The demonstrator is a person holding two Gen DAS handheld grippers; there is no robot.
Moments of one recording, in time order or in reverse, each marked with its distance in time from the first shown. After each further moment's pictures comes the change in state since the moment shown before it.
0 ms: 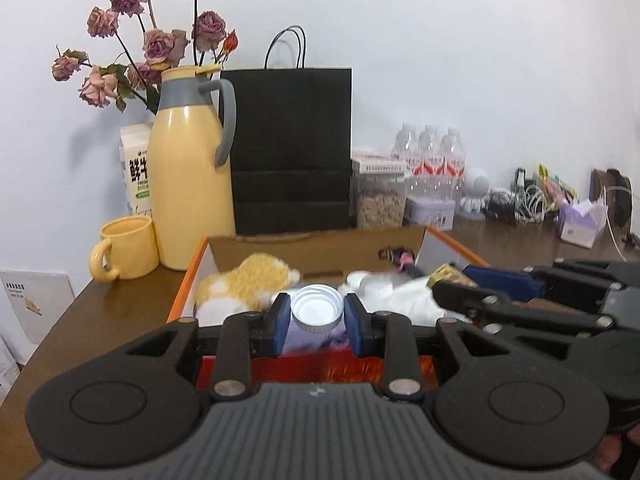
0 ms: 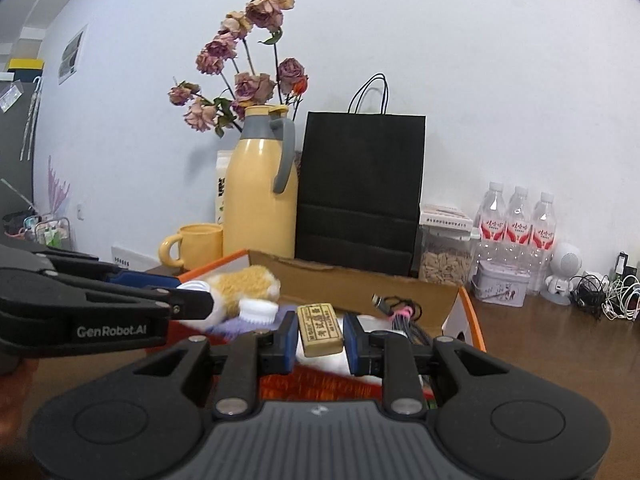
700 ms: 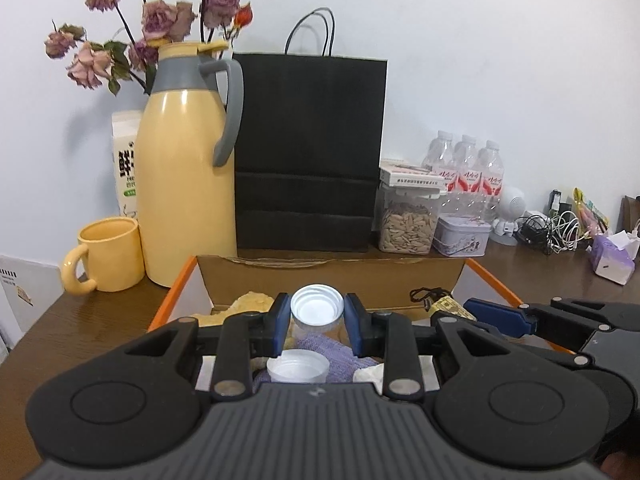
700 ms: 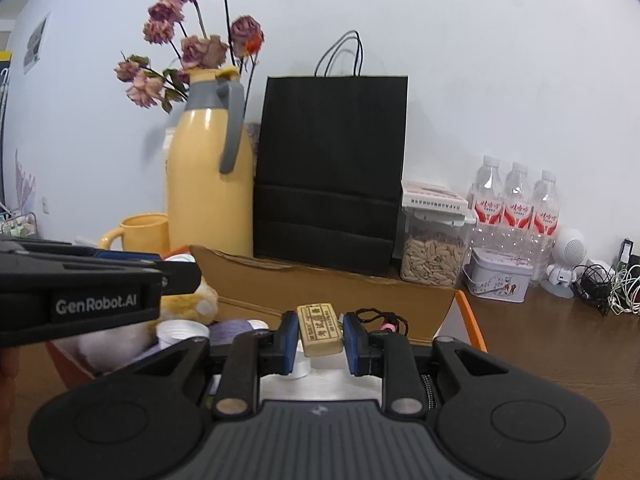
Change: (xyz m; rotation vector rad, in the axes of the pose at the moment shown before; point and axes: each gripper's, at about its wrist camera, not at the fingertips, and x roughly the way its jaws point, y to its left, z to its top) left arm 0.087 0.012 0.023 -0.076 0.011 0.038; right arm 0.098 -0.031 0.011 0.031 0.080 -0.064
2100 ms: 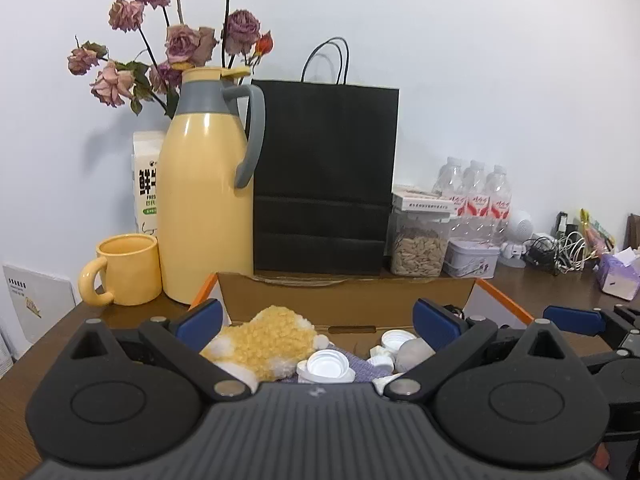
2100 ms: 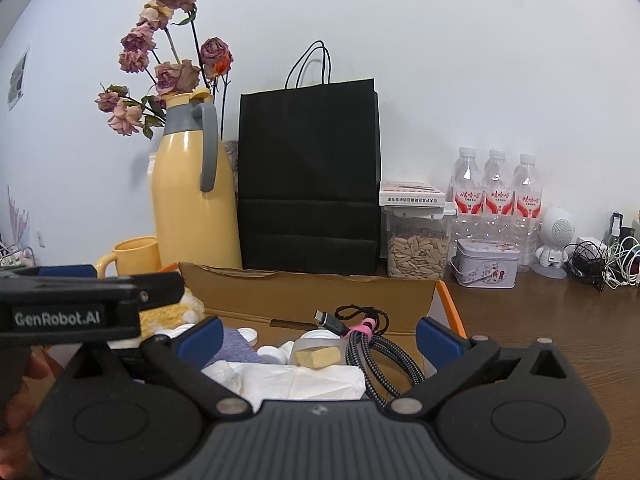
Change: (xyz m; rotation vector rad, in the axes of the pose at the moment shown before) left arm -0.022 0.007 -0.007 -0.009 -0.102 0.030; right arm -0.018 -0.018 -0.010 0.094 -0.046 -0.005
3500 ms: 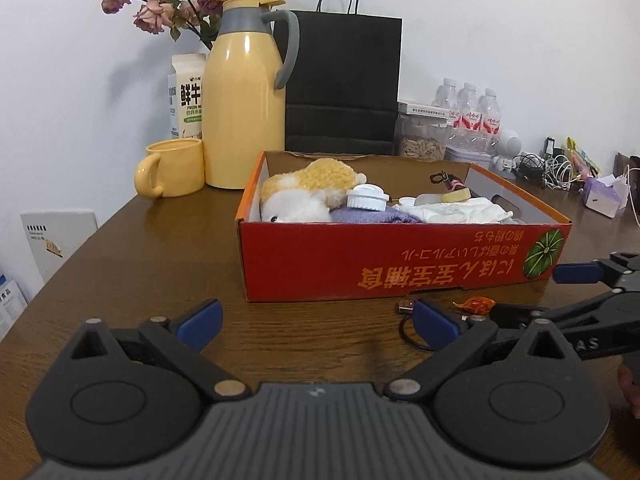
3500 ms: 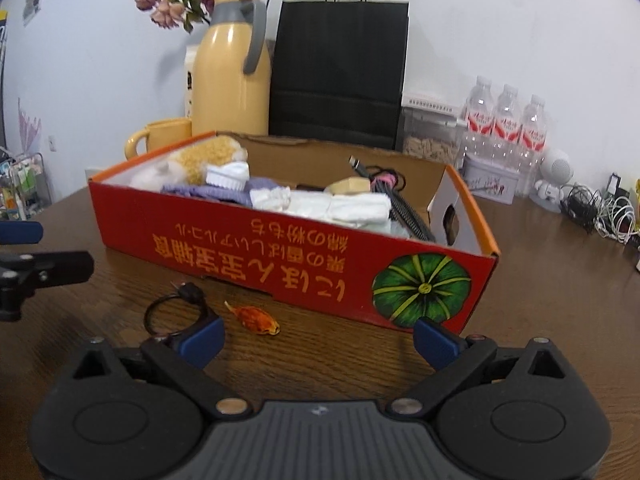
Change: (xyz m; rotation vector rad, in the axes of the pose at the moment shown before) left arm -0.088 0.045 -0.073 0.023 0.208 -0.012; right arm -0.051 0.029 -0.067 -0.108 0.271 -0.008
